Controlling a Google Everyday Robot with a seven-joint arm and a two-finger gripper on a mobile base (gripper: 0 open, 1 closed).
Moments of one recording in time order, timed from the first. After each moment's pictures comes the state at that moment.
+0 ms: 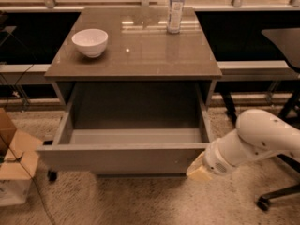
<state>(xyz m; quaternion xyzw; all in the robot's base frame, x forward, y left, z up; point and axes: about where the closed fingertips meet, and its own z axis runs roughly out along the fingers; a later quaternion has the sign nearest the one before) 0.433 -0.147 0.625 -0.50 0.82 0.21 0.16</state>
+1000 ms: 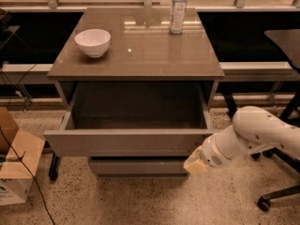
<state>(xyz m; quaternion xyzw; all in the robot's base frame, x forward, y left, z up) 0.464 -0.142 0.612 -0.50 0.82 0.22 0.18</state>
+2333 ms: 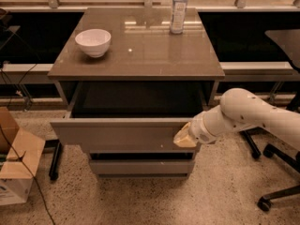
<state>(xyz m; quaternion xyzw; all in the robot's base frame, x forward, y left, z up) 0.551 -0.113 0.632 -0.56 0.77 0.18 0.25</state>
